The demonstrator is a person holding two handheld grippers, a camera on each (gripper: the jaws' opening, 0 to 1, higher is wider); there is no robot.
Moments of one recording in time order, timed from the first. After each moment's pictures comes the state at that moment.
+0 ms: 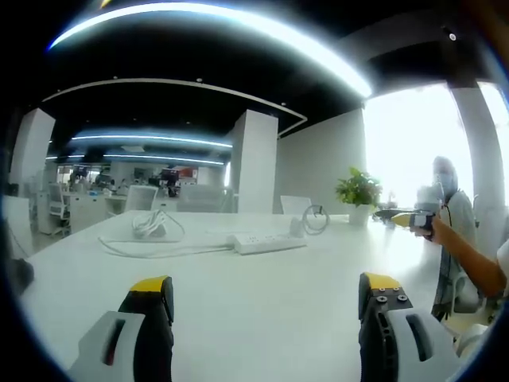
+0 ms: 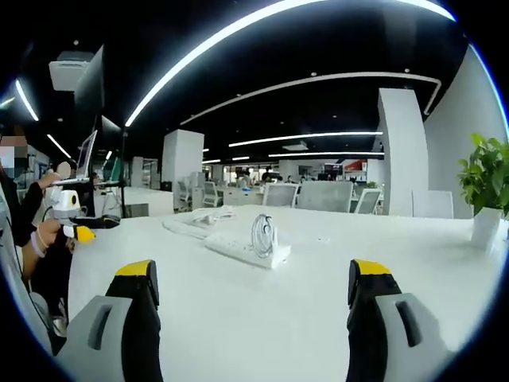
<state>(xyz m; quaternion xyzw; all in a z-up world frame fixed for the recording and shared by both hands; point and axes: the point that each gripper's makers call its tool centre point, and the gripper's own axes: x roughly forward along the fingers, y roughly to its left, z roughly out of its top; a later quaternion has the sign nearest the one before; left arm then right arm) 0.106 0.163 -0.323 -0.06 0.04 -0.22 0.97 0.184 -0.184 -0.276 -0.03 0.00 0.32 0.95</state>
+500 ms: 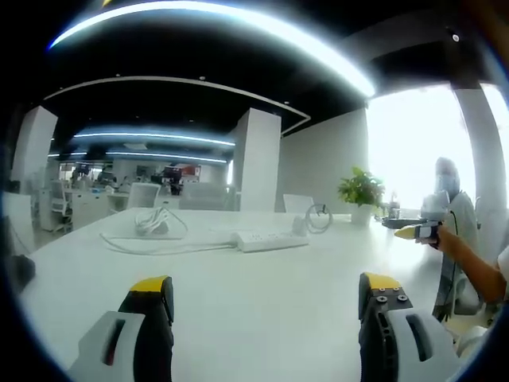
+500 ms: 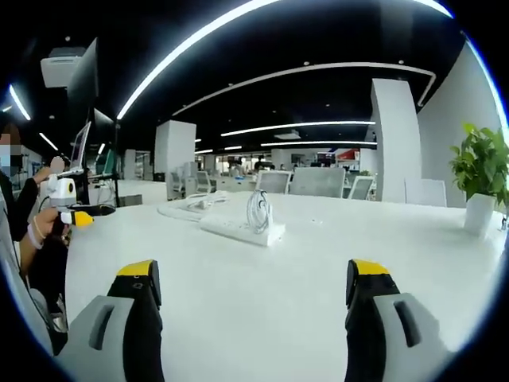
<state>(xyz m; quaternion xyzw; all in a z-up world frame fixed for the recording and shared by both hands) 0.107 0.167 -0.326 -0.07 0.05 -0.21 0.97 0.173 -0.190 -0.305 -0.04 0.03 0.30 0.95</state>
